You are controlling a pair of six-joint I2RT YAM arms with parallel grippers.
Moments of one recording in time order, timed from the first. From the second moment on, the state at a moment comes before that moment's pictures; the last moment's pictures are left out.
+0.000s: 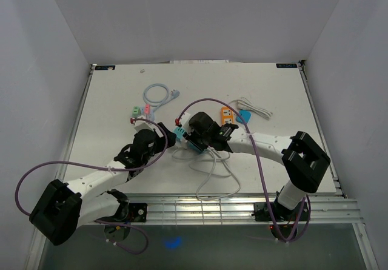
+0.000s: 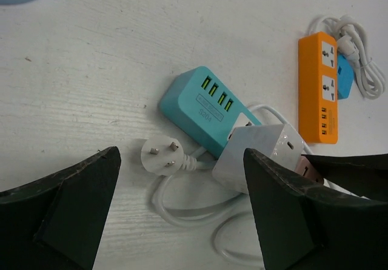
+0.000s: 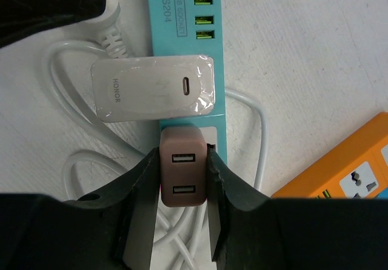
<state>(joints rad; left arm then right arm) -0.64 1.06 0.39 0.19 -0.32 -0.80 0.97 1.65 1.08 -0.29 0.12 -0.16</state>
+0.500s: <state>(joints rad) -0.48 1.11 0.39 0.20 -0.11 -0.80 0.97 1.66 1.07 -0.25 0.11 -0.17</state>
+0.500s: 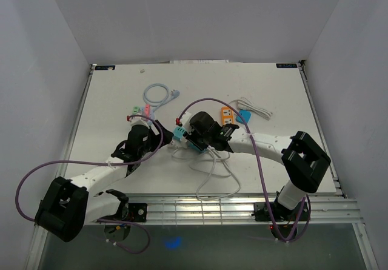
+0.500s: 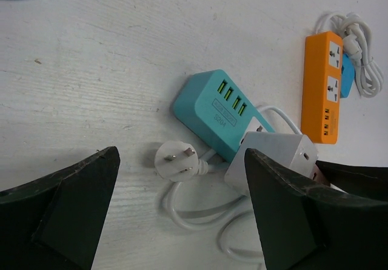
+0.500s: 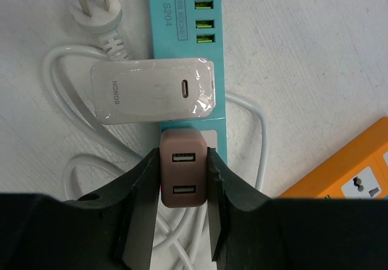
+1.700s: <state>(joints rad) -0.42 1.22 0.55 0.16 -0.03 -0.73 0.95 1.71 1.04 -0.01 0.14 0.10</state>
